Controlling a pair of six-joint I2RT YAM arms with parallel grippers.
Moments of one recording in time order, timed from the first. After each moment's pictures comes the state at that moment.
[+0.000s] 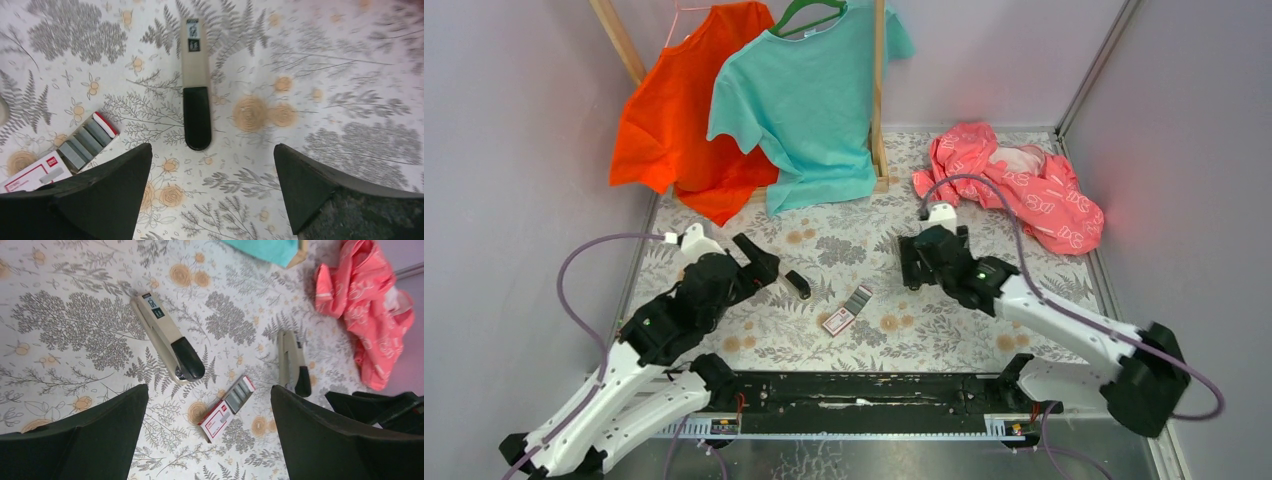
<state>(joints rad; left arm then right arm) -0.72 0.61 0.78 -0.79 -0.48 -0.97 0.81 1.21 0.80 -0.45 0.43 0.42</state>
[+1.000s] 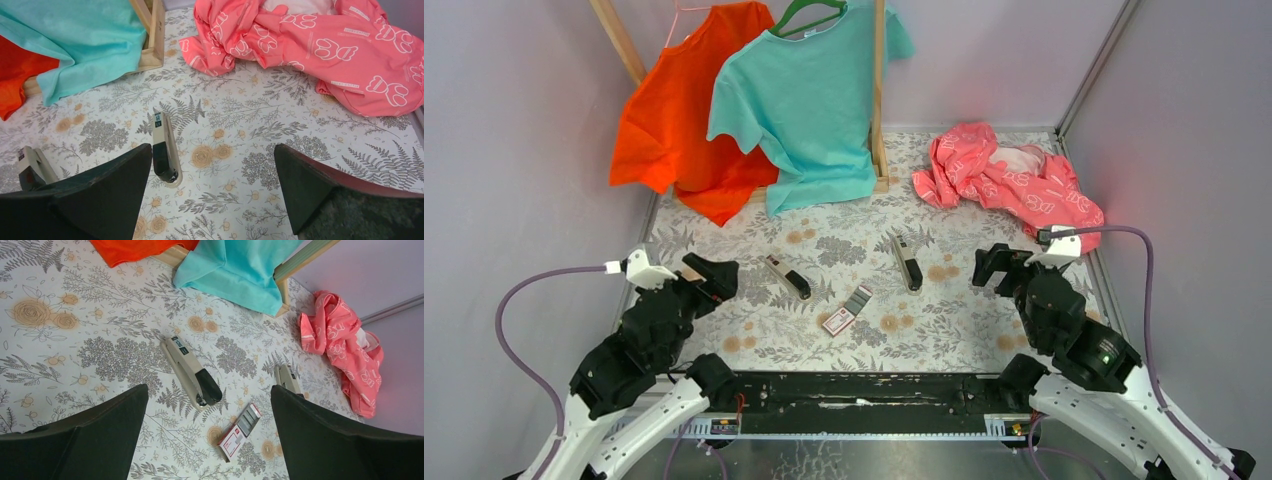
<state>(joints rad) -0.72 0.30 0.84 -0.92 -0.64 -0.83 0.80 0.41 0.74 -0.63 0.74 0.41</state>
